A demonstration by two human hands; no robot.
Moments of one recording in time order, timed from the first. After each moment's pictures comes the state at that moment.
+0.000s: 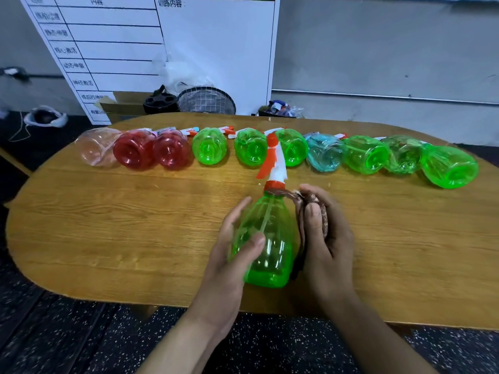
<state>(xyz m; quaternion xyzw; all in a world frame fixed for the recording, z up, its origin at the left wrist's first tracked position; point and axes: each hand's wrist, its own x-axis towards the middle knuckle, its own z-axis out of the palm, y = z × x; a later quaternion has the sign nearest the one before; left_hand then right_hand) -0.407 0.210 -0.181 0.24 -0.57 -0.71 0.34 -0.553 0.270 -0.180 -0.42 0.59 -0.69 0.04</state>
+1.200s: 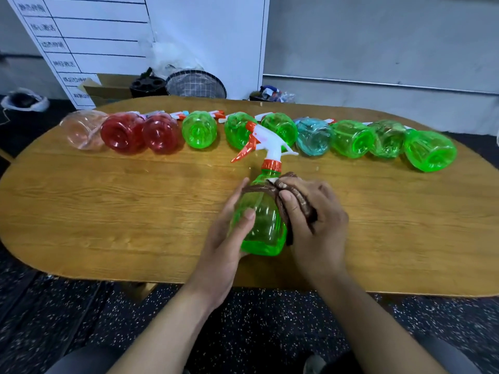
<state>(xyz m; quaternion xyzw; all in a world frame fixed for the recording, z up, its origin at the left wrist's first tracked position) -0.413 0.212 -0.189 0.23 -0.53 -0.75 0.31 -0.558 0.285 -0.177 -0.46 0.67 -0.57 -0.05</state>
